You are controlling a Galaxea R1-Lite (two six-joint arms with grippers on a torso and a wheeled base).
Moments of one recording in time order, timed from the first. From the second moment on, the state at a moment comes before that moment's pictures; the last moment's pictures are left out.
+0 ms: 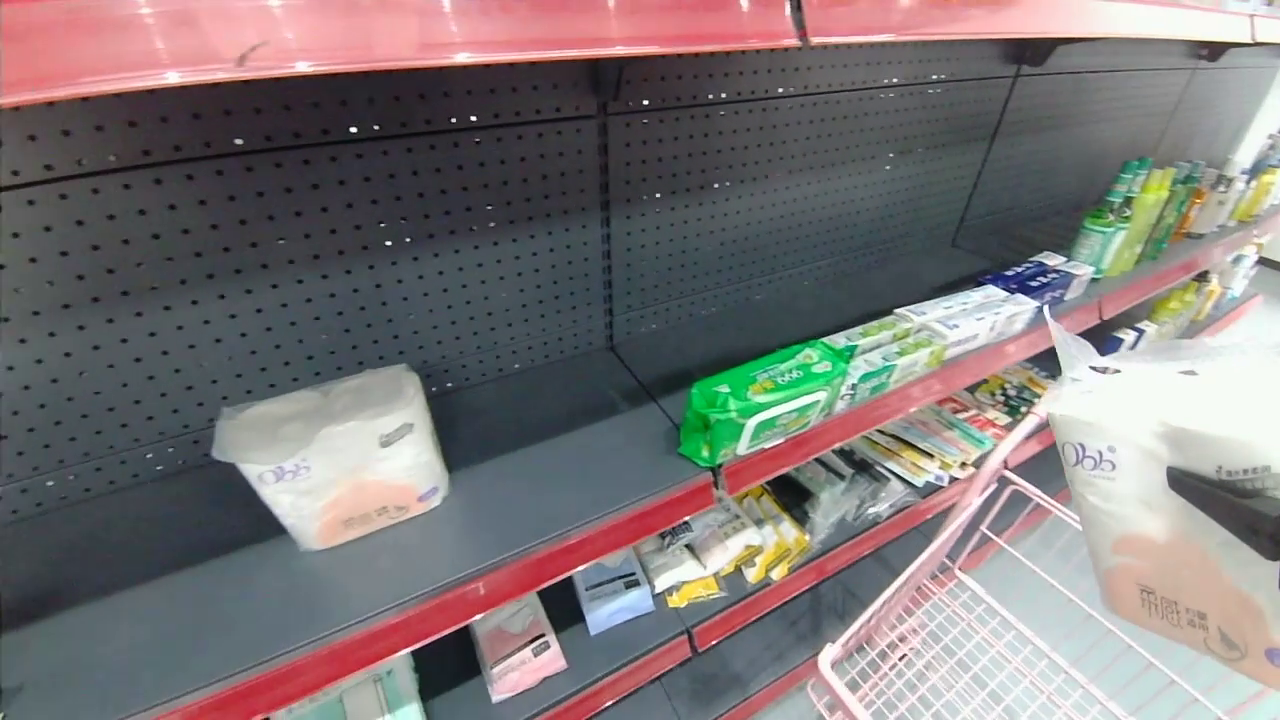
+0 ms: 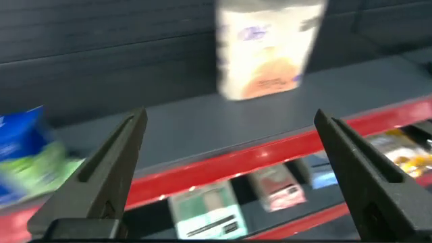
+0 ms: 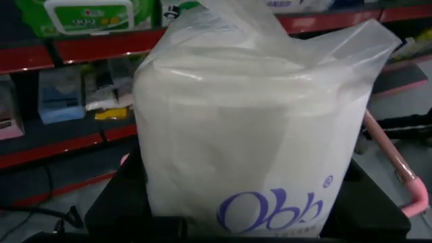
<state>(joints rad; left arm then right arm) 0.18 0.00 0.00 0.00 0.00 0.02 0.10 0.96 -0.56 -0.06 -0.13 -0.24</state>
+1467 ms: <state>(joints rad) 0.18 0.18 -0.23 -0.01 -0.08 0.04 0.09 0.59 -0.38 -0.06 -0.16 -0.26</state>
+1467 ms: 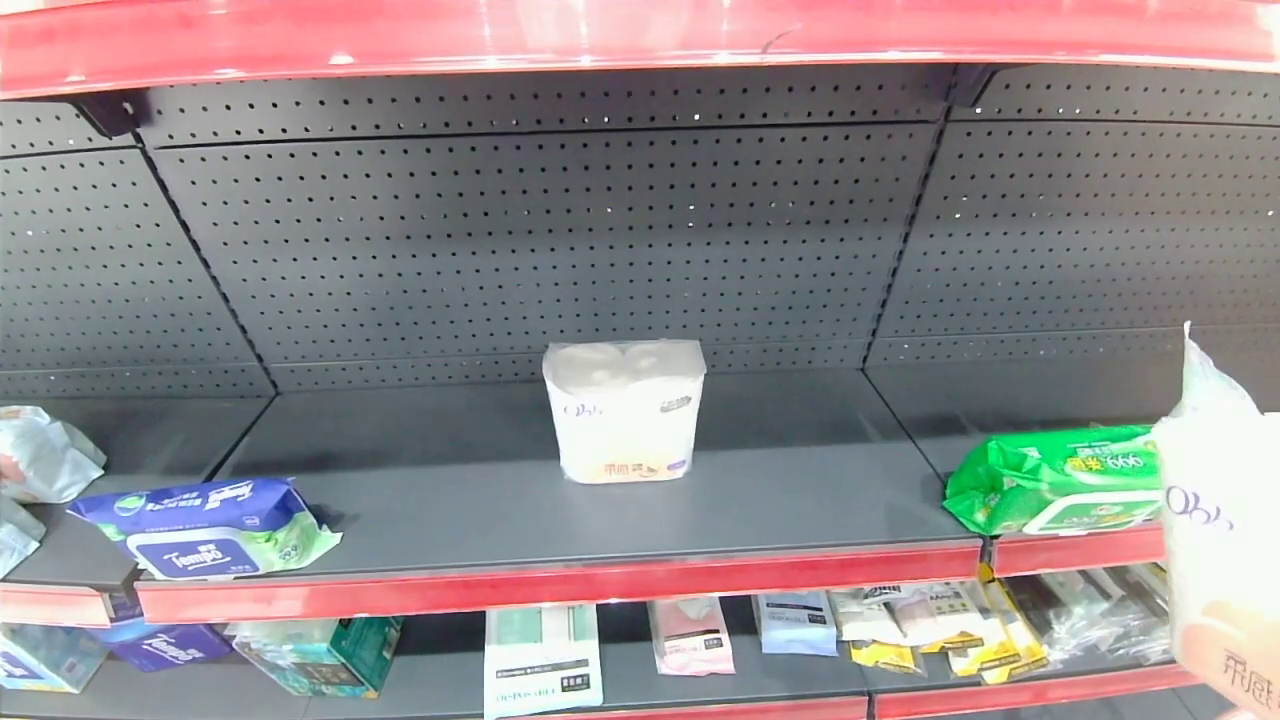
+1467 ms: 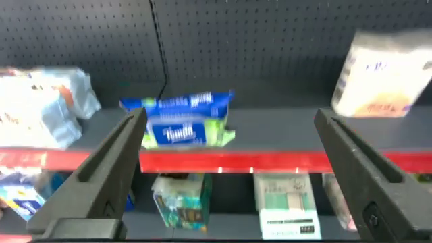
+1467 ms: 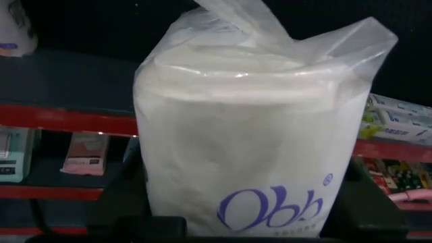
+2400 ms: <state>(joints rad) 0.08 1.60 -0.55 -0.78 -0.85 0.24 0.06 0.47 -0.31 -0.05 -0.16 -0.23</state>
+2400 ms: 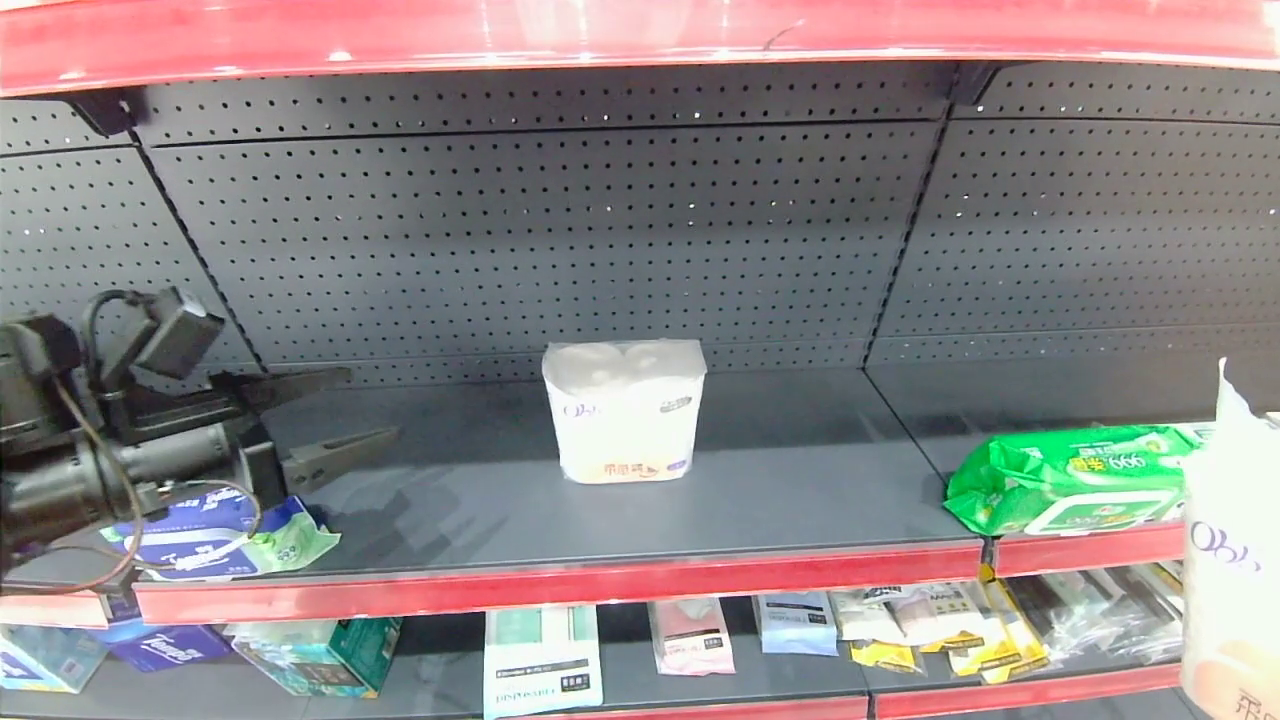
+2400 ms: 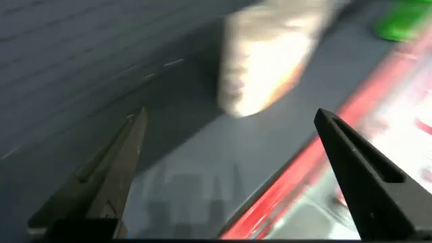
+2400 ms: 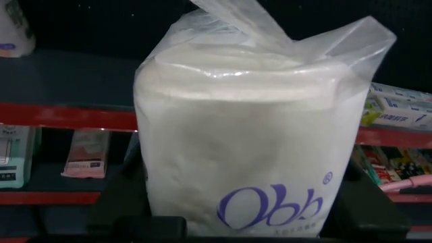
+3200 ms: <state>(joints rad) -0.08 2.03 -0.88 -0.80 -0.95 0.38 0.03 0.47 -0.34 -0.05 -0.16 -0.24</state>
